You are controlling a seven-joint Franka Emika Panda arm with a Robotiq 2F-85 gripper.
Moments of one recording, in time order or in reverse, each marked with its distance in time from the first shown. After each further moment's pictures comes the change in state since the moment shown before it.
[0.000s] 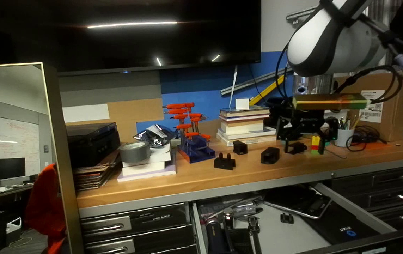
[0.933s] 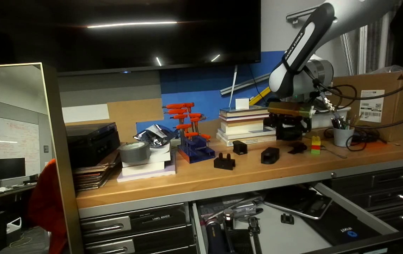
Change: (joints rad) arm 0.004 0.585 -0.177 0.630 -0.061 0.110 0.347
